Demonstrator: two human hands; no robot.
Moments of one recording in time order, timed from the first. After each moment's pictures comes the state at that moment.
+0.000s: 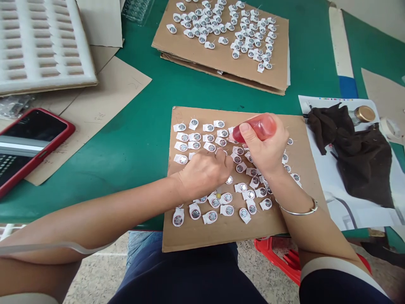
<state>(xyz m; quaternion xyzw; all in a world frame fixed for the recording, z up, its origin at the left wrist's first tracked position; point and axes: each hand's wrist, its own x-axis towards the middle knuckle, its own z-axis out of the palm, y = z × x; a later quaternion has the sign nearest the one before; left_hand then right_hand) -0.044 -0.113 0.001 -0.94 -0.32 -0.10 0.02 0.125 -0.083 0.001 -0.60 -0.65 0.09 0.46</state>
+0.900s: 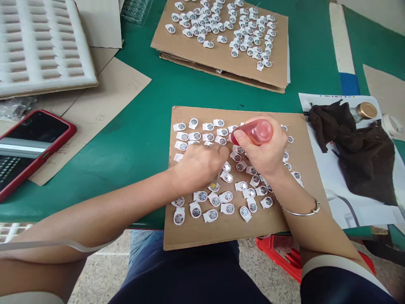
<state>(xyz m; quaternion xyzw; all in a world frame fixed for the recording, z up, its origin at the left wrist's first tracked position) -0.051 -0.103 0.006 -0.93 -0.36 -0.10 -0.03 0.126 -0.090 0.001 -0.55 -0.71 0.03 0.44</state>
